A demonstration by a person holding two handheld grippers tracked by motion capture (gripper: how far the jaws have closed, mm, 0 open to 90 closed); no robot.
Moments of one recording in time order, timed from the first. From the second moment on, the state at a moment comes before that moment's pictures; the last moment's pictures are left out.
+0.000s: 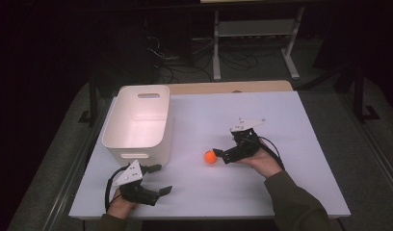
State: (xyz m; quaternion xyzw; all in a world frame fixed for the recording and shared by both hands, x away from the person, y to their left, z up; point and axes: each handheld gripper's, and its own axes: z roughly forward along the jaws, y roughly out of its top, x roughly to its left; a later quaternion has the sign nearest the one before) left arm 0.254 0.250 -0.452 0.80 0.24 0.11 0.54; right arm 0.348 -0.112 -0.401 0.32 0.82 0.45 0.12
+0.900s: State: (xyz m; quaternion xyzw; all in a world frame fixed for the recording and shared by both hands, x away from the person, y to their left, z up) left arm 0.254 0.250 -0.452 0.80 0.24 0.11 0.54; right arm 0.362 -0.091 -0.402 0.31 0.83 0.45 0.11
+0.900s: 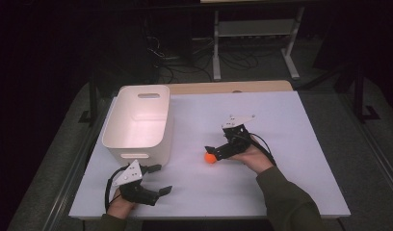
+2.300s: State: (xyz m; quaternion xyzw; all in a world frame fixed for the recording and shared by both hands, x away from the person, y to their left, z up) left arm 0.254 0.250 -0.452 0.80 0.23 0.11 0.54; right arm 0.364 -0.069 -0.427 0.29 0.86 0.42 0.08
